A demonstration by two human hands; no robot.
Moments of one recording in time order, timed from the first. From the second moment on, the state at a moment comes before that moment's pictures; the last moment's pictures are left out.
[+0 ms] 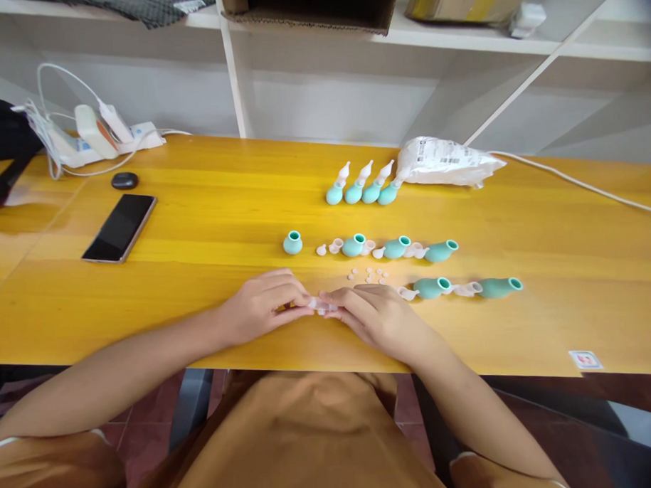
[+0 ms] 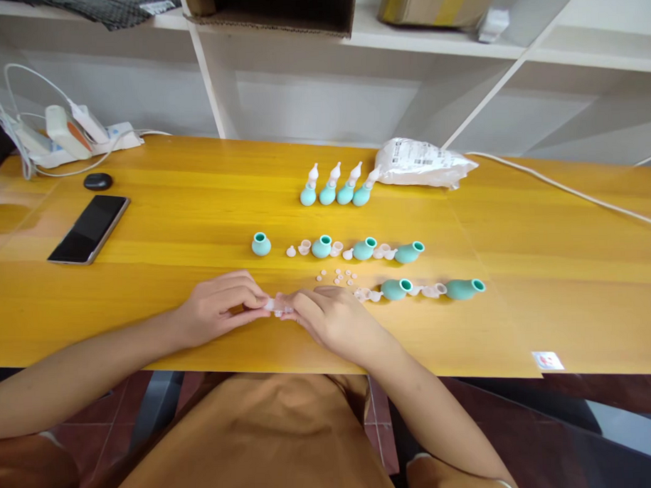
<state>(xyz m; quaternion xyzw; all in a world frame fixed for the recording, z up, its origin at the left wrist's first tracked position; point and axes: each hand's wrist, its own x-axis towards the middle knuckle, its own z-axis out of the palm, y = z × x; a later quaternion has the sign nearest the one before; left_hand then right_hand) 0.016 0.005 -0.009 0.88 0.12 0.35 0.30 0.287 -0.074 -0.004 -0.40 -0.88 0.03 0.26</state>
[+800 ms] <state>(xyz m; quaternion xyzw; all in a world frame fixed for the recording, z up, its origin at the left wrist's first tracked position) 0.019 0.001 -0.007 0.83 0.26 0.25 0.42 0.278 -0.070 0.000 -0.38 -0.90 -0.03 0.22</state>
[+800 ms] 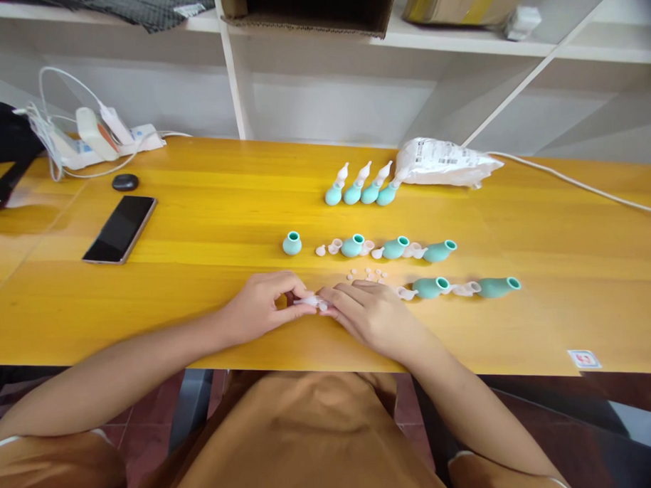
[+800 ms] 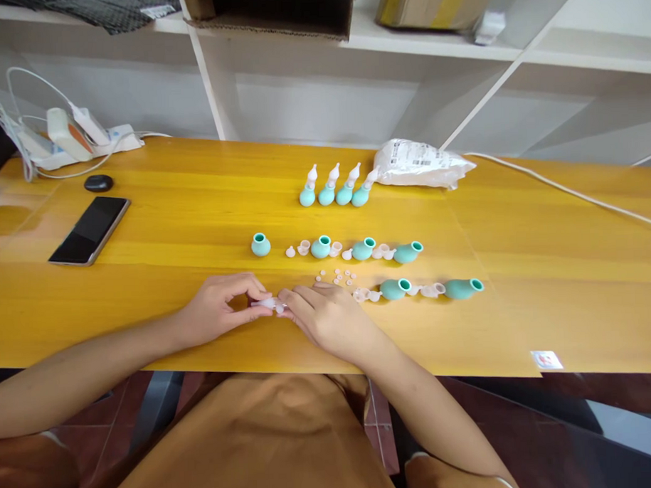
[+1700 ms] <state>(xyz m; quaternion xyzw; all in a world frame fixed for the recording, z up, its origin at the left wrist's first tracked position) 0.015 0.003 0.003 0.88 0.19 0.29 0.31 0.273 -0.071 -0.002 -0.47 -0.85 0.00 0.24</state>
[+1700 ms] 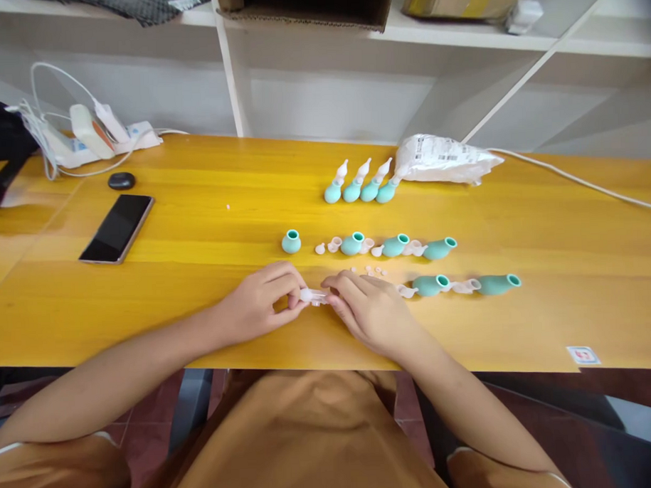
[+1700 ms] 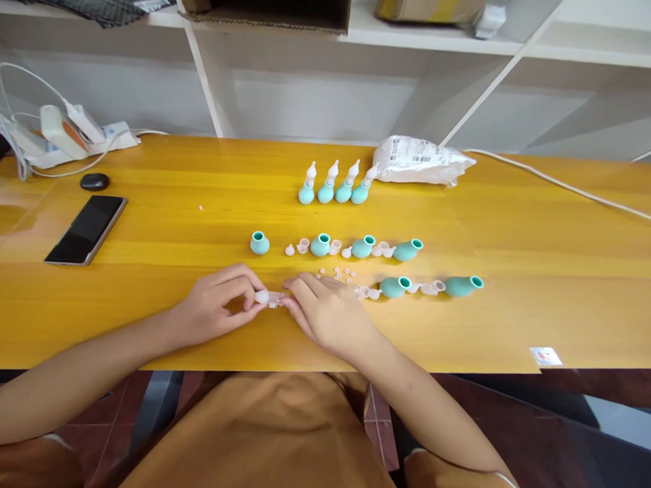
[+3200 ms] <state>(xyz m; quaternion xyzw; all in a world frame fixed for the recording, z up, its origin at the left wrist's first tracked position) -0.081 0.250 -0.002 0.84 0.47 0.24 0.11 0.264 -0.071 -0.007 -0.44 -0.88 0.07 0.16</state>
